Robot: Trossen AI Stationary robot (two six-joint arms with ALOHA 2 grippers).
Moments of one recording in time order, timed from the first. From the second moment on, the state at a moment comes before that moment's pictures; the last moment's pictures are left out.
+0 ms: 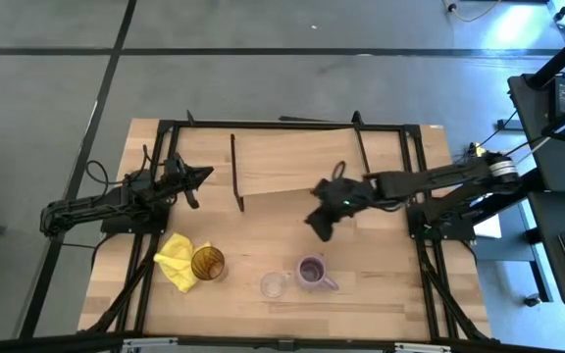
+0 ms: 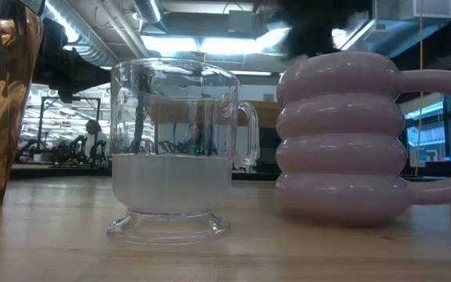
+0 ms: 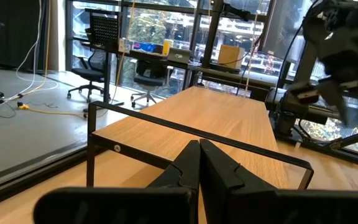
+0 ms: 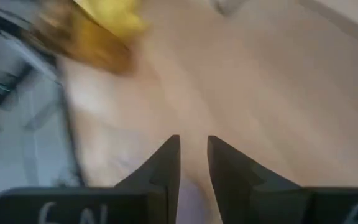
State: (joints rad) left arm 0.24 0.01 0.01 0.05 -0.24 -0.17; right arm 0.12 1.43 1.08 -0.35 -0.05 0.77
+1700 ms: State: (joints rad) left arm 0.24 0.01 0.01 0.05 -0.25 -0.17; right arm -0.08 2.14 1.90 -0.62 0.06 0.10
